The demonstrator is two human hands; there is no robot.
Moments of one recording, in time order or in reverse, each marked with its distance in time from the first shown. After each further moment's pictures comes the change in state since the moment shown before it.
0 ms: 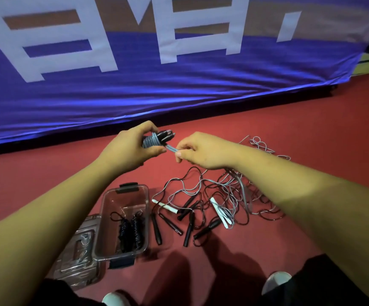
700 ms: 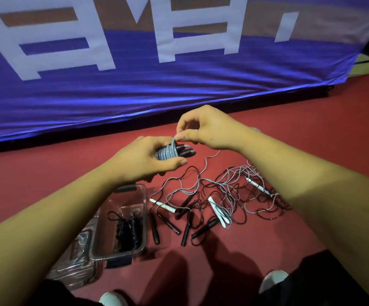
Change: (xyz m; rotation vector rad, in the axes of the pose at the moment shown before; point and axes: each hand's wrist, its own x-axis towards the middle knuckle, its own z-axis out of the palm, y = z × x) left_hand -0.020 0.037 0.005 -0.272 -0.251 0.112; right_hand -0.001 0.000 -0.030 0.159 0.201 -0.091
